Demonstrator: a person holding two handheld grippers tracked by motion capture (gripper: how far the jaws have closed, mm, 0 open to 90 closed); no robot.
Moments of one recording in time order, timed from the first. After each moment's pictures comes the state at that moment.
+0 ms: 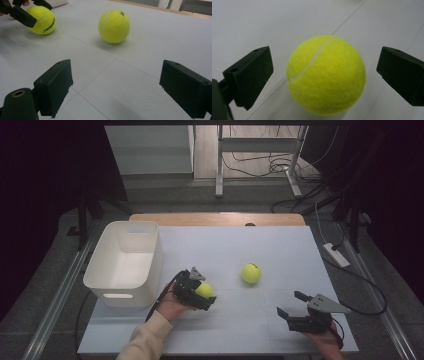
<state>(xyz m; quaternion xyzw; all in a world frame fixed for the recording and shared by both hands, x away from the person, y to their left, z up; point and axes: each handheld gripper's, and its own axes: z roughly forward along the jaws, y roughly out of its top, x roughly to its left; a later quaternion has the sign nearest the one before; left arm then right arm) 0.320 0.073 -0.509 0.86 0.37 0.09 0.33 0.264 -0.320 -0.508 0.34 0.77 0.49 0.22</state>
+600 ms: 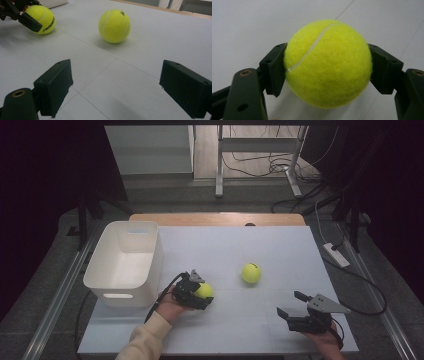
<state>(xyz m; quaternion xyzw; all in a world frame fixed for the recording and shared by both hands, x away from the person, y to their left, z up) 0.318 0.077 -0.515 0.87 0.36 0.08 0.32 0.264 -0.320 -0.508 0.34 0.78 0.49 0.22</state>
